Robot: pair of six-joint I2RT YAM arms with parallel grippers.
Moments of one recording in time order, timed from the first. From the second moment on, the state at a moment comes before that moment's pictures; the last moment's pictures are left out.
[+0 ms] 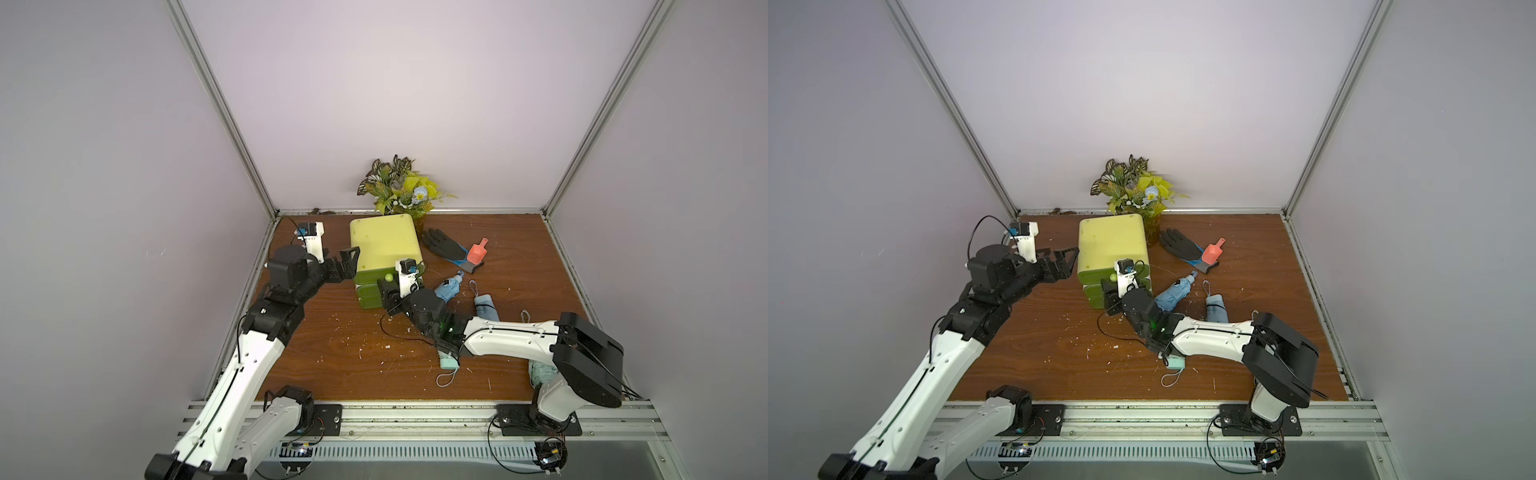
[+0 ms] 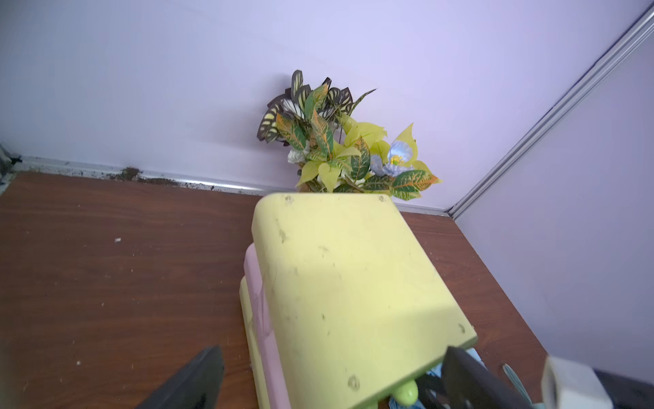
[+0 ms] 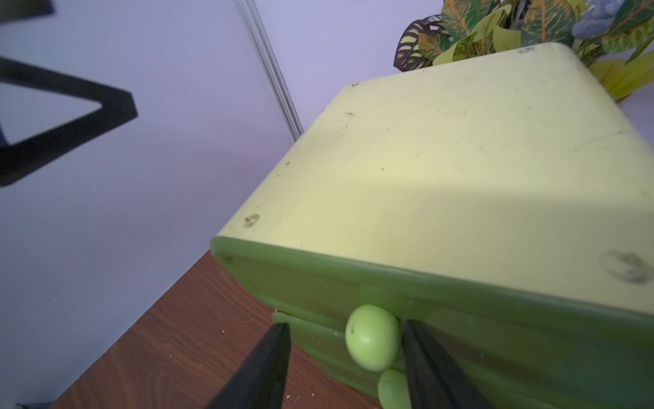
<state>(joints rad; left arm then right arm) -0.23 0.85 0.86 -0.32 0.16 -0.37 1.09 1.61 0.92 0.50 0.45 0.38</state>
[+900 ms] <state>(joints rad) -0.29 0.81 0.48 -0.05 0.18 -0.64 1.07 1.63 0.68 0.66 0.32 0.64</state>
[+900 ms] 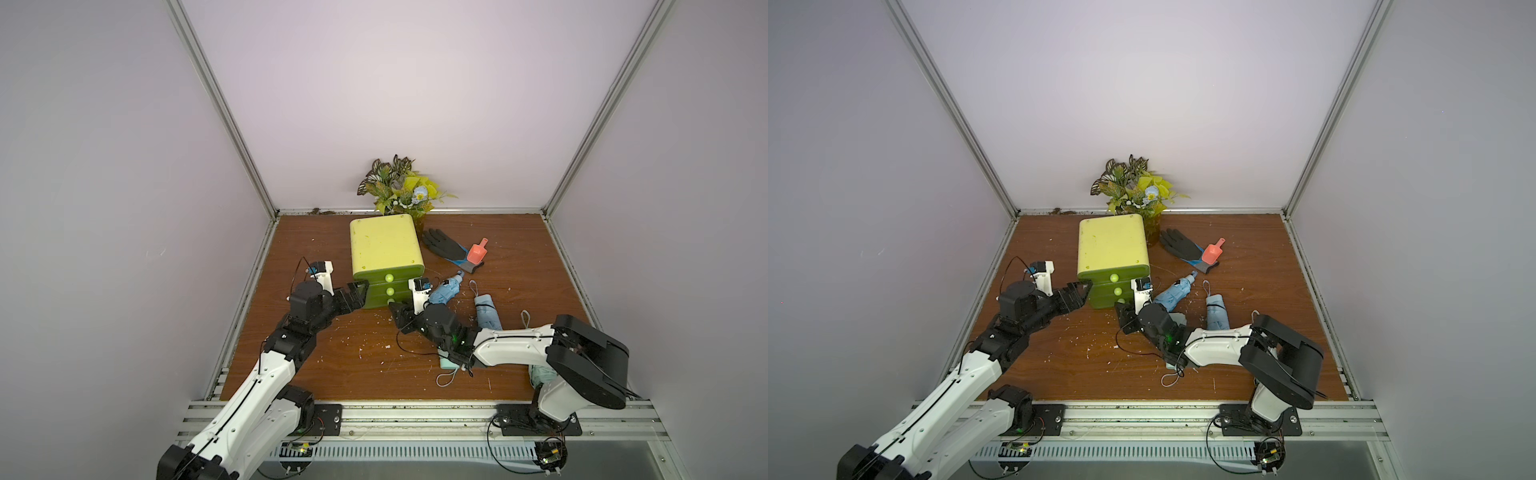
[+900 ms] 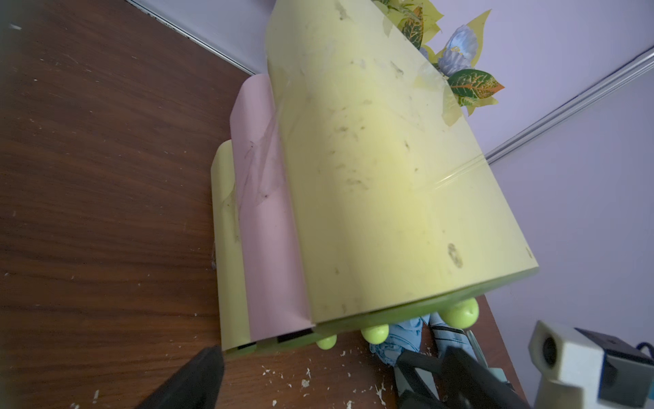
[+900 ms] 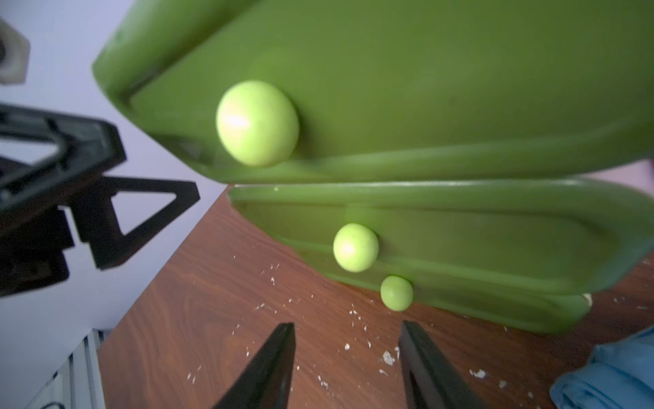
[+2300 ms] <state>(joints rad) -0.29 0.84 0.41 0.11 0.11 -0.69 1.07 1.87 0.75 0.99 0.45 0.86</state>
